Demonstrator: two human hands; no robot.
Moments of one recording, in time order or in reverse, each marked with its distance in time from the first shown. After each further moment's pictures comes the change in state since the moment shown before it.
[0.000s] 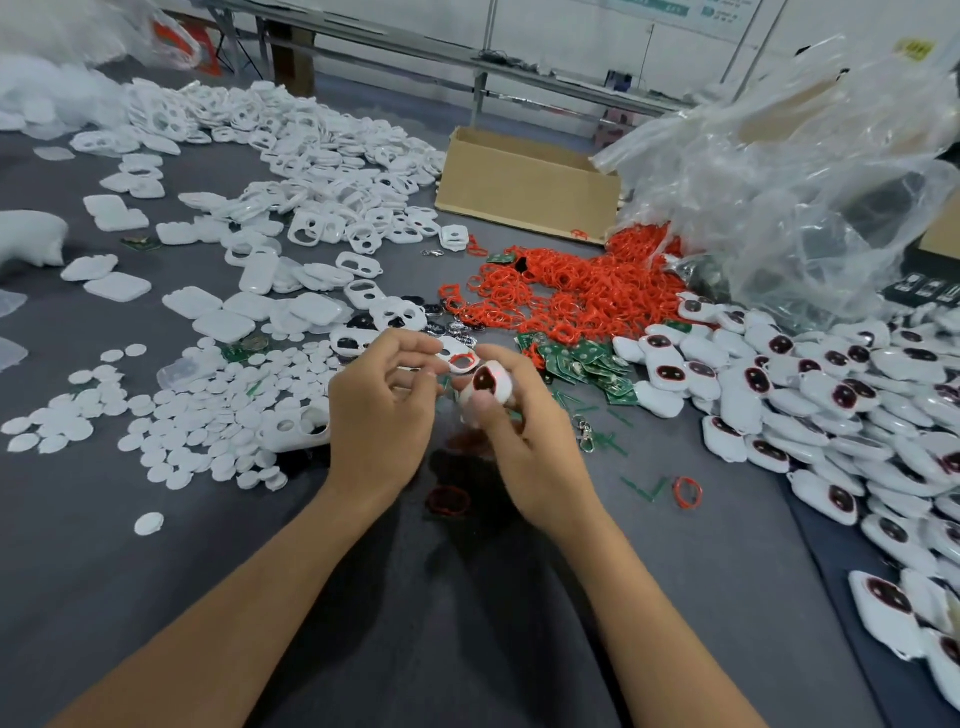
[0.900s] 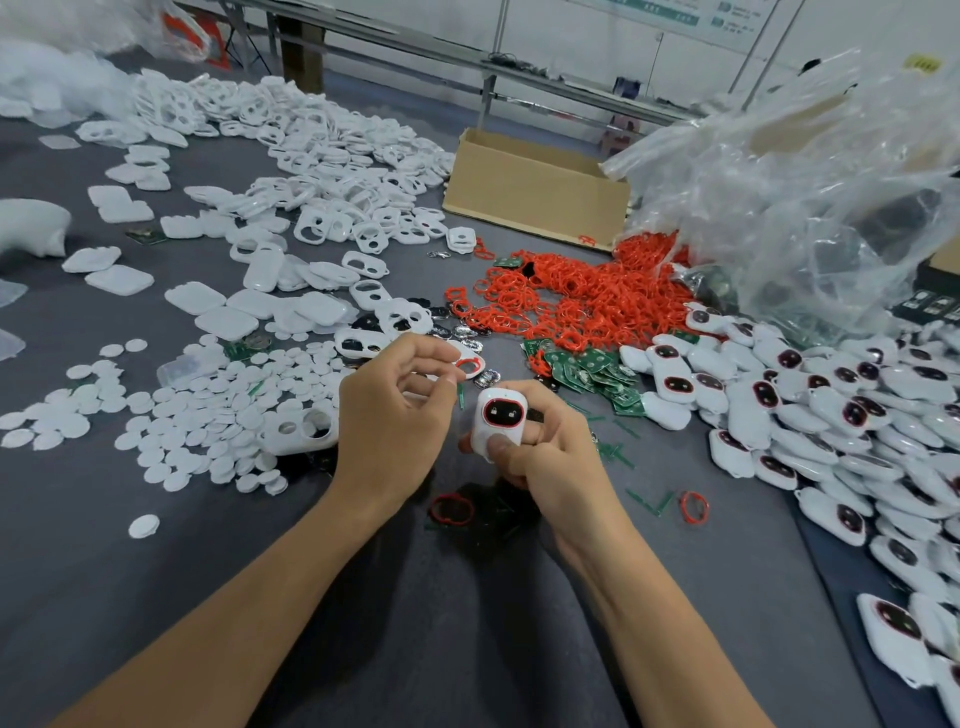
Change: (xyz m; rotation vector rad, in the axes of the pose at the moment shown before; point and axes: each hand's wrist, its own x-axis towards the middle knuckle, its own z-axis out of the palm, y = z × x) left_hand 0.001 0.001 0.001 -0.015 -0.049 0.016; right_hand 0.000 -0.004 -0.009 0.397 -0.126 0.231
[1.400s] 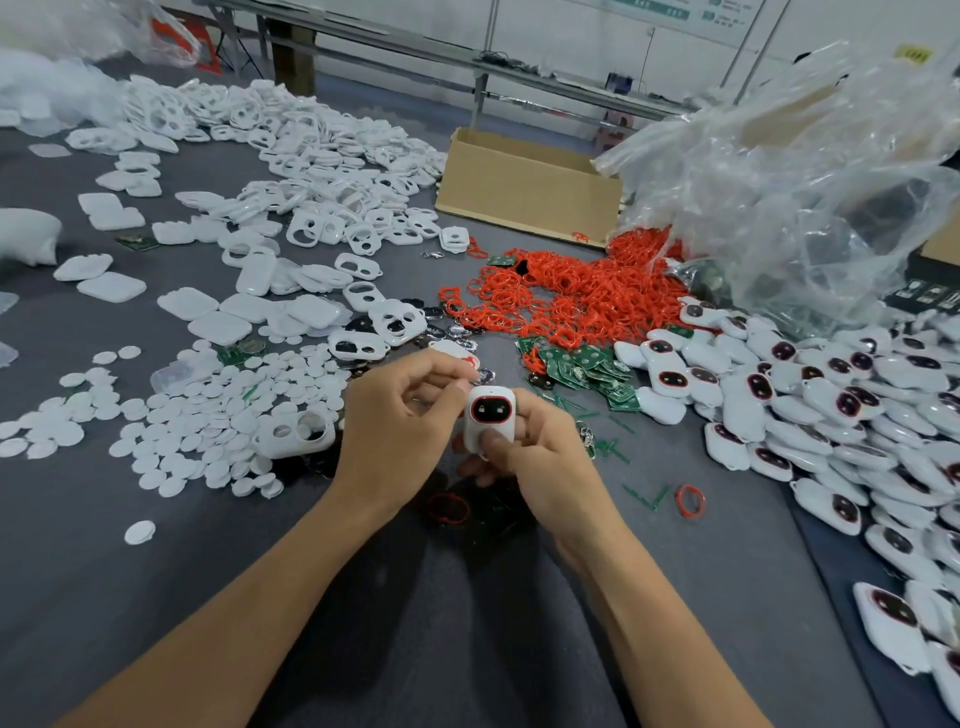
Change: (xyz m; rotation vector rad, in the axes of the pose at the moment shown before) left_hand -0.003 0.003 0.000 -0.008 -0.109 0.047; right_hand 0.001 0.003 0.003 -0.084 0.044 0.052
